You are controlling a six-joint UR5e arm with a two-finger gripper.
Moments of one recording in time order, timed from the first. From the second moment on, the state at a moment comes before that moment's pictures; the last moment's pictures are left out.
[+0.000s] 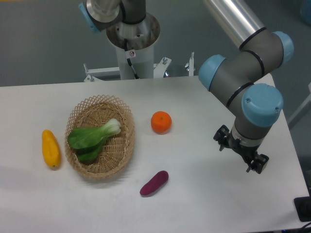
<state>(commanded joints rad) 2.58 -2.15 -1.22 -1.28 1.60 1.39</state>
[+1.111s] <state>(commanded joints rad) 2.43 -2.03 -1.39 -1.29 1.59 1.29</state>
